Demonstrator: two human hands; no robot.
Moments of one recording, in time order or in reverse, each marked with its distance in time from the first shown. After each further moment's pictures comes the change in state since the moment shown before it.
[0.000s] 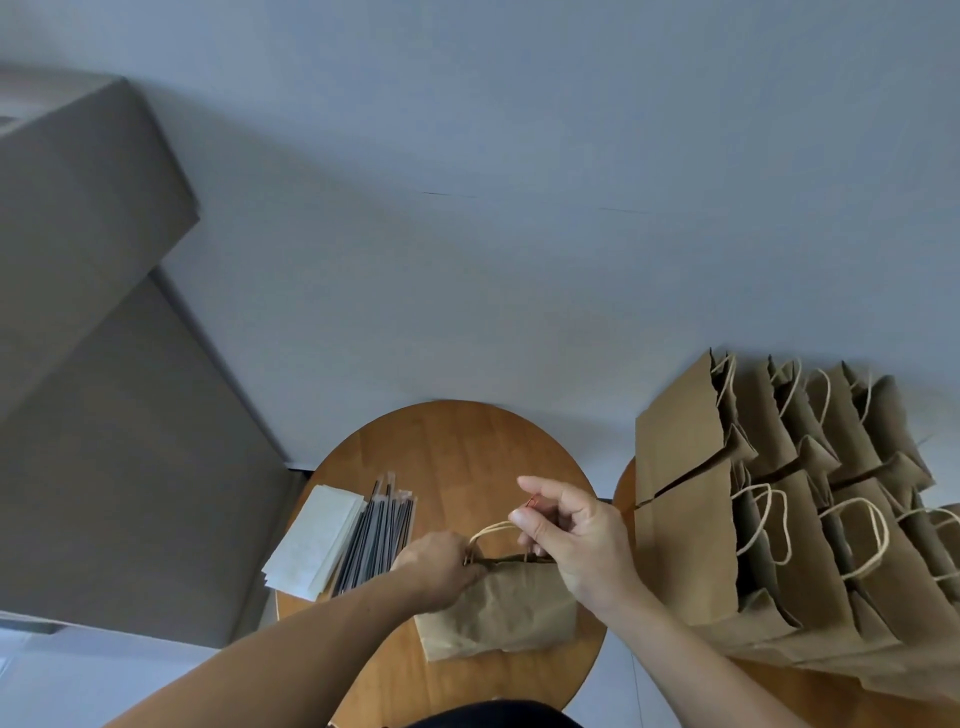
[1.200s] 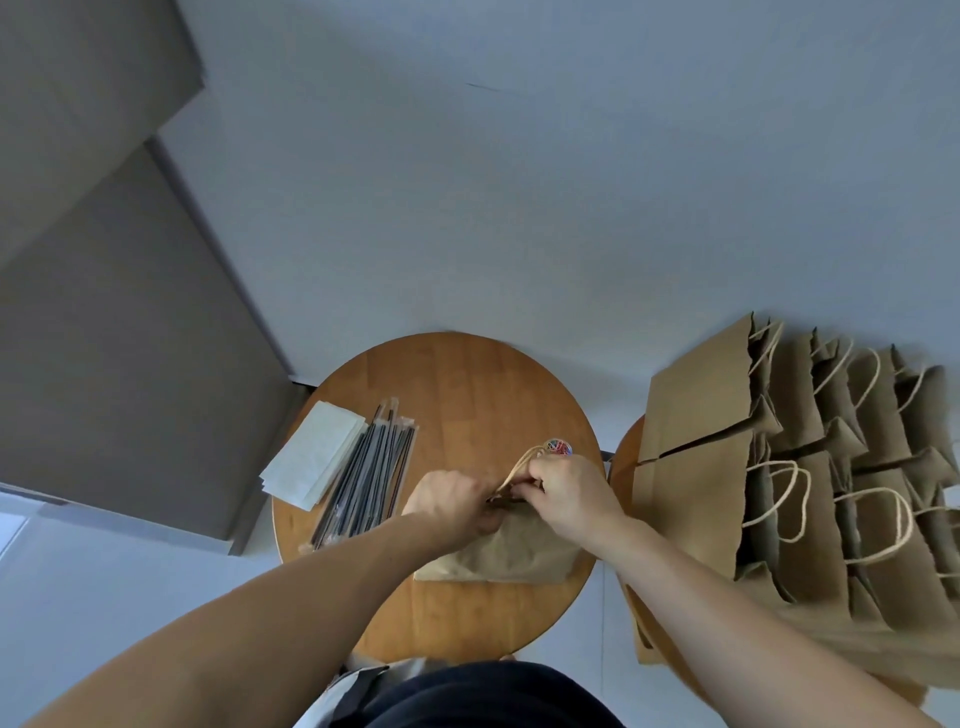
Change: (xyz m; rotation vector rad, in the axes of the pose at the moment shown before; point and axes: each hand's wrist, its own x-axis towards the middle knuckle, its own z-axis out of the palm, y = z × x) left_hand 0.008 0.011 0.030 0.212 0.259 0.149; right_hand 0.039 0.047 -0.006 -0.933 -0.385 -0.062
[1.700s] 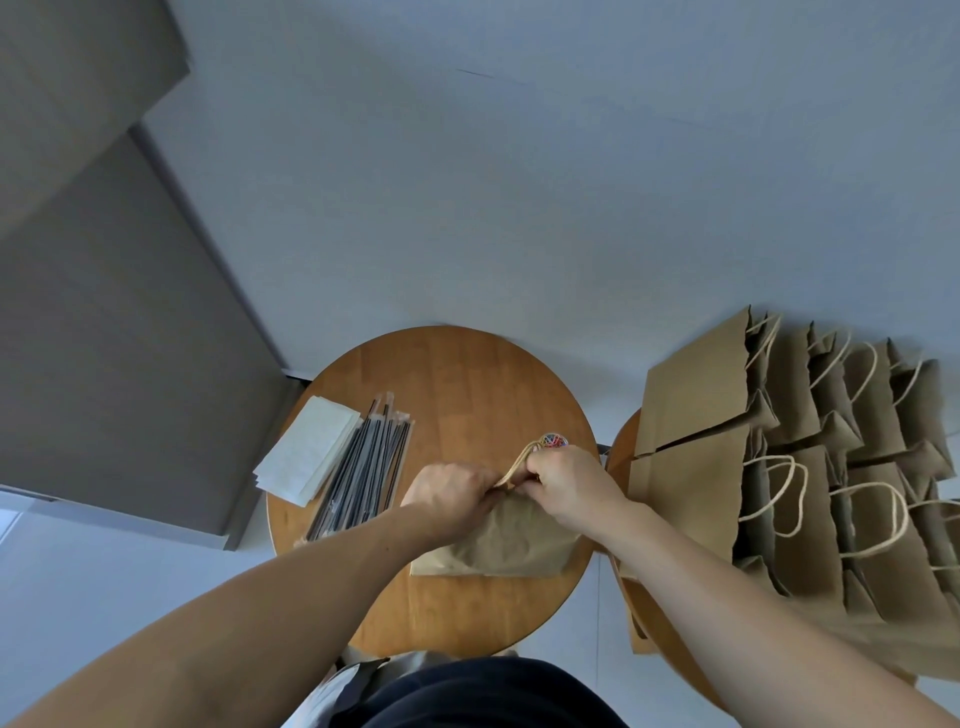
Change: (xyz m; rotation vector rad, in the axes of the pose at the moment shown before) left_hand 0.004 -0.003 -0.002 -0.089 0.006 0.033; right_hand 0.010 0.012 -0.004 -0.076 -0.163 -0.019
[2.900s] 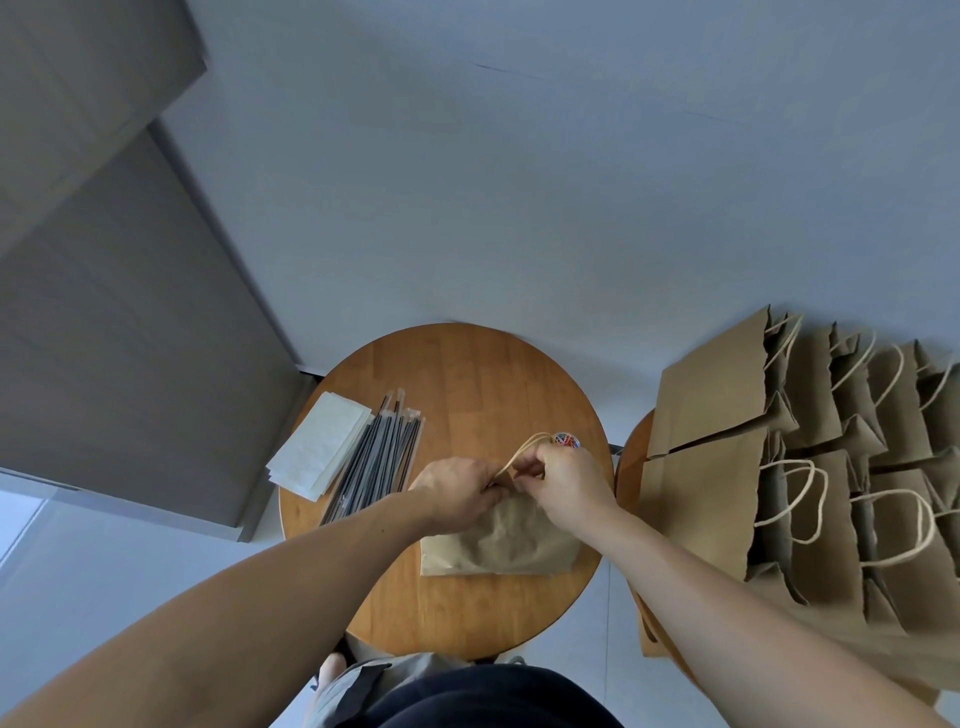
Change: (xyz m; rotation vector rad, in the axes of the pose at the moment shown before) left_hand 0.004 -0.007 -0.015 -0.201 -0.212 -0.089; right_hand 0.010 0.001 0.026 0.228 0.164 0.144
